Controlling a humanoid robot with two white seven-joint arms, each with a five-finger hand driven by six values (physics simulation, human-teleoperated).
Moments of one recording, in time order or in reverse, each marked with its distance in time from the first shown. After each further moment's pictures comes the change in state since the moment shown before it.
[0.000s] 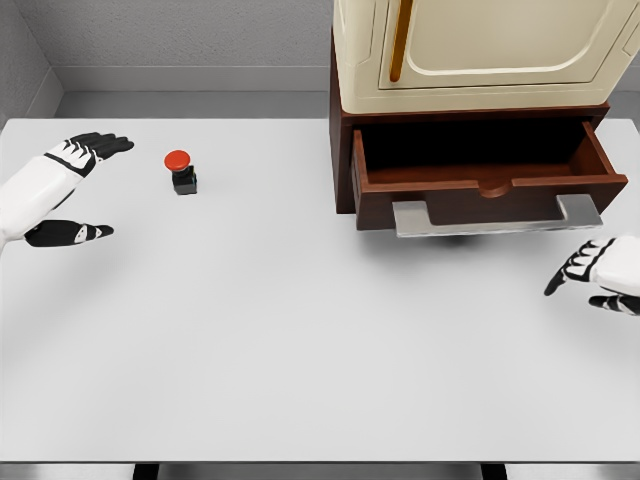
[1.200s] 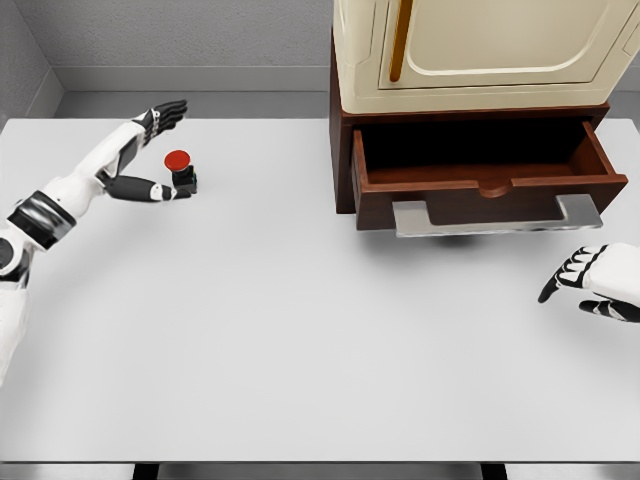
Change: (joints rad) left arm -0.365 -0.268 -0.154 0.448 0.491 0.241 -0.335; right arm 0.018 0.030 -0.012 -0.011 -0.004 0.000 0.004
